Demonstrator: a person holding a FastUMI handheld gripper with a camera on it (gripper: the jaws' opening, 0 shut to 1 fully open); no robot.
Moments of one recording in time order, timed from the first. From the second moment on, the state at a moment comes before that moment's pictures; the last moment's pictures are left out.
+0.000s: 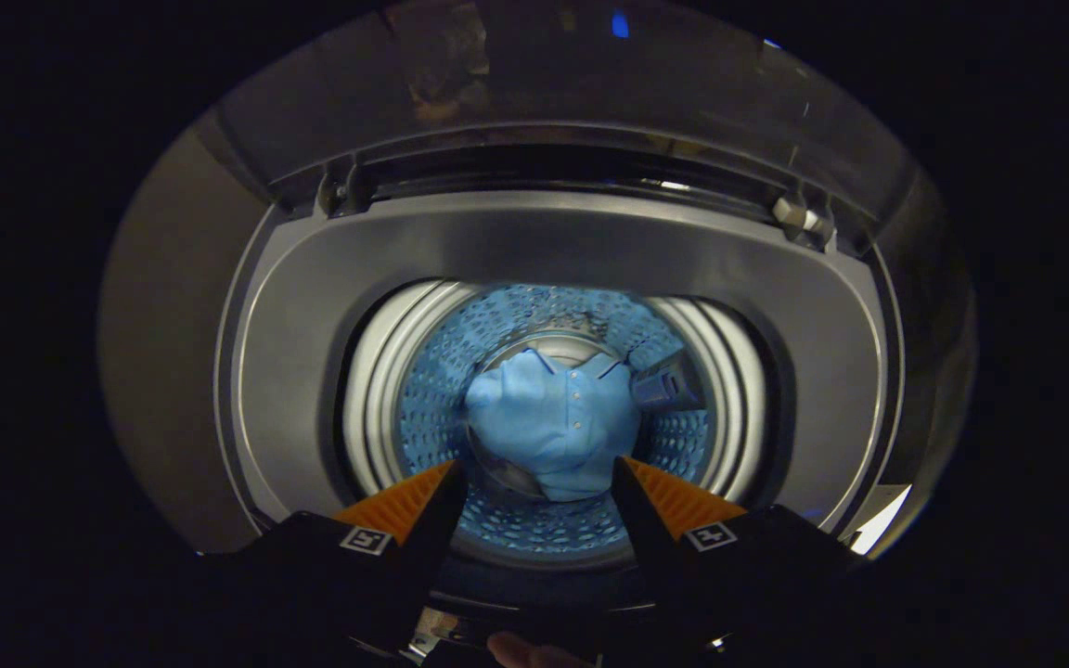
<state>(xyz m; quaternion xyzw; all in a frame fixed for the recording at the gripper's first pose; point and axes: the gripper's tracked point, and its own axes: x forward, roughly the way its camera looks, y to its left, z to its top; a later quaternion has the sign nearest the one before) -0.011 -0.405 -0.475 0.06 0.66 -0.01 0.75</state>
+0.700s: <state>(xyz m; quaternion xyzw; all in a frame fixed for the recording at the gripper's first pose) 0.110 -0.440 -0.245 0.05 0.37 -0.06 0.92</state>
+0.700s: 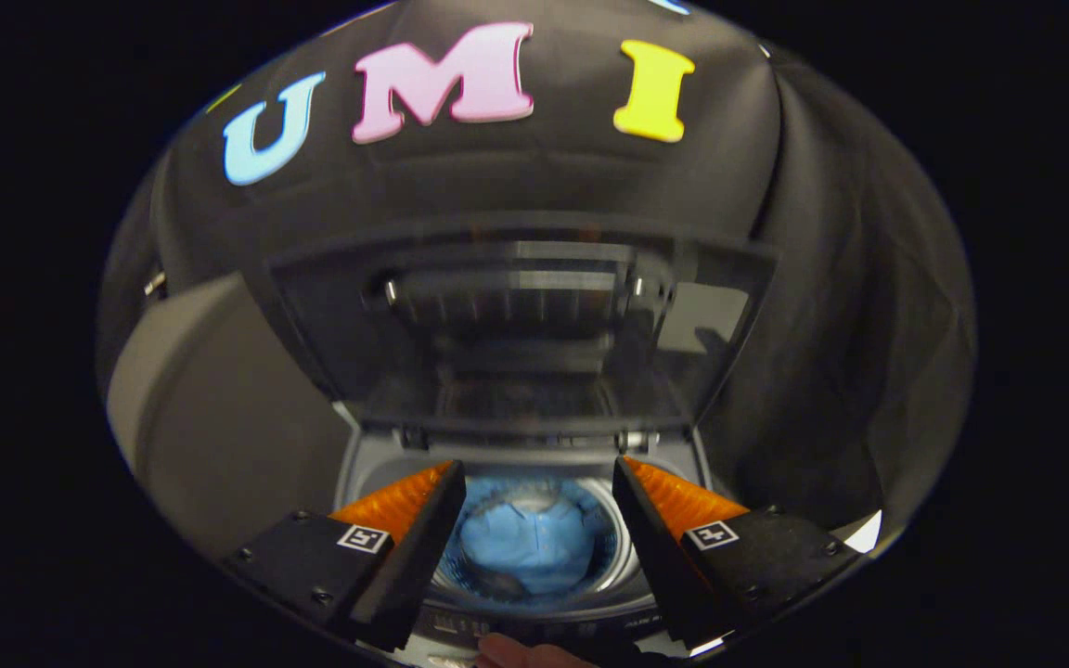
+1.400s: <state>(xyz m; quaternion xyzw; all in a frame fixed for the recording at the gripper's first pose) 0.250 -0.421 -0.201 0.06 0.27 -0.01 0.96</state>
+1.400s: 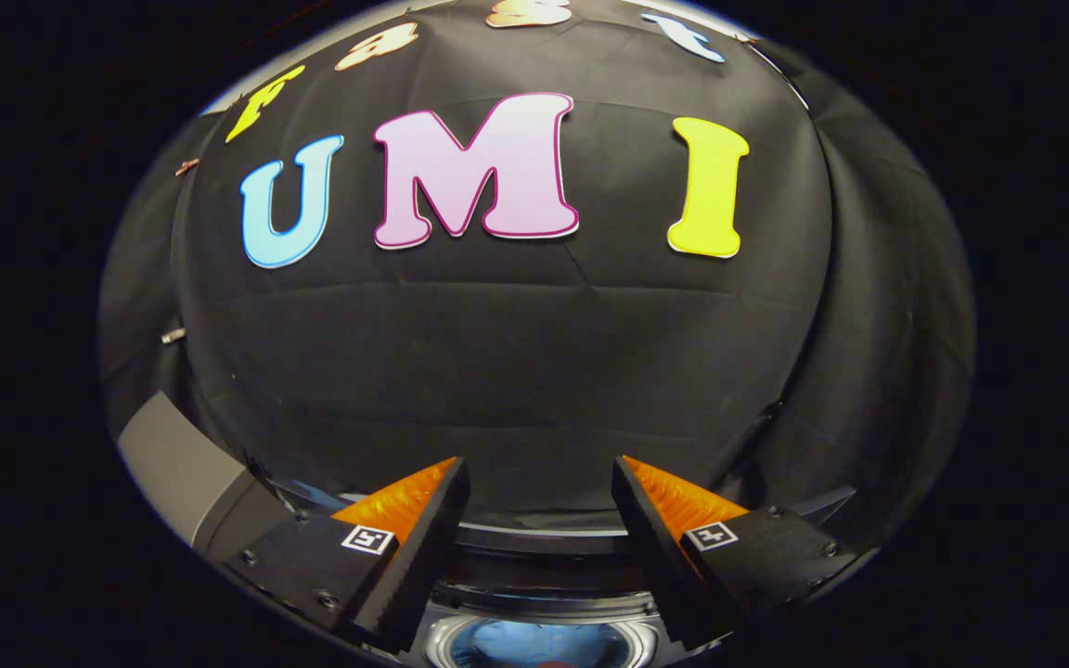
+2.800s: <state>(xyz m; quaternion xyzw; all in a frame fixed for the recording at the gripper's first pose) 0.172 -0.418 -0.189 0.03 0.24 -0.05 0.97</state>
